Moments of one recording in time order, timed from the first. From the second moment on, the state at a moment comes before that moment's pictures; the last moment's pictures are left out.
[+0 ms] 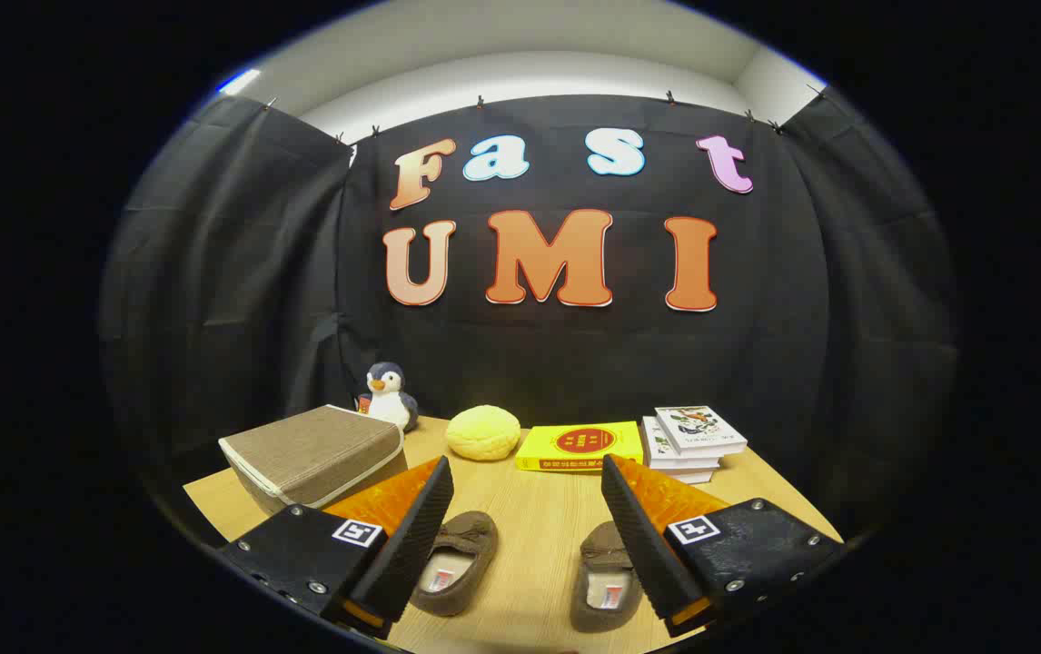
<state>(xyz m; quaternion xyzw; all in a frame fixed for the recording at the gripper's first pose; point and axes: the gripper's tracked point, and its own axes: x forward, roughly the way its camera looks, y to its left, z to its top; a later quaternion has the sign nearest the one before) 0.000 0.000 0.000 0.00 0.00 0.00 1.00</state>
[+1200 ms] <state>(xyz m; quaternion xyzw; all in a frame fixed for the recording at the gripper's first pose) 0.005 -0.018 -0.004 0.01 0.01 -0.04 1.00</state>
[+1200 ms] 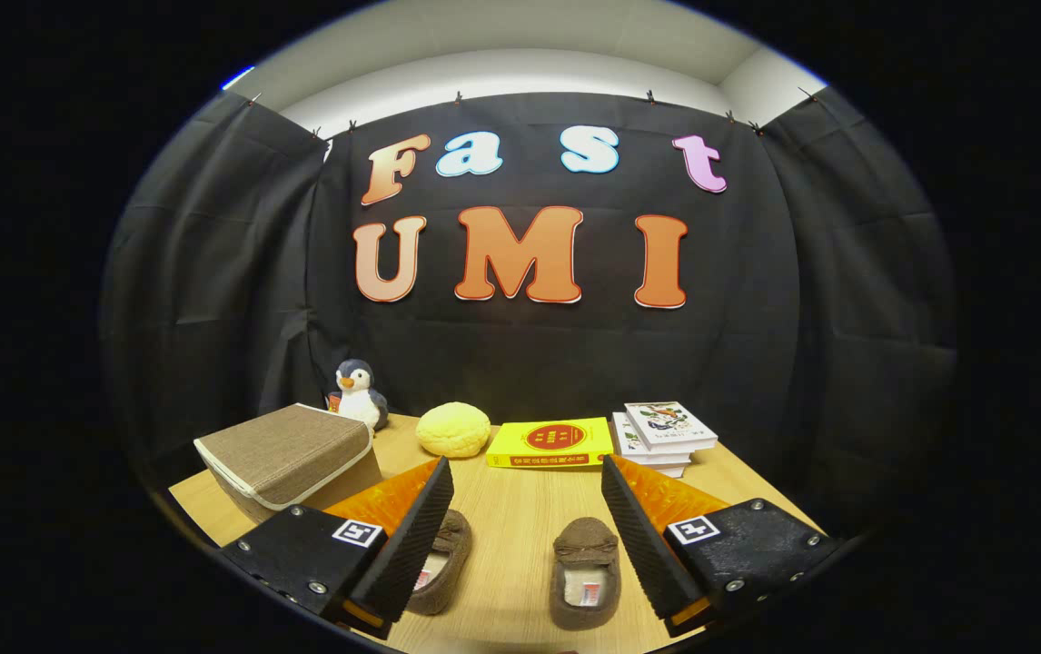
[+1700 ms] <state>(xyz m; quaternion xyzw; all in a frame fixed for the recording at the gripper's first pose) 0.054 0.110 -0.068 0.28 0.14 0.14 0.94</state>
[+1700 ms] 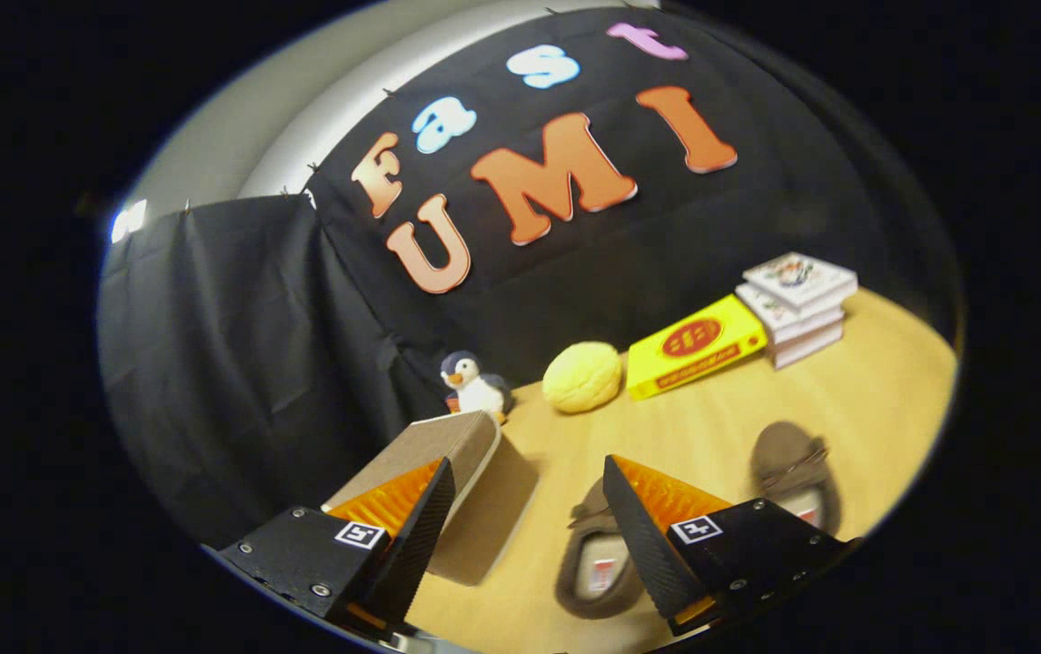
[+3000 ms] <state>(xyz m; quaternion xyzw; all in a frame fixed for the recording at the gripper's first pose) 0.115 0.252 -0.127 0.60 0.31 0.27 0.69</state>
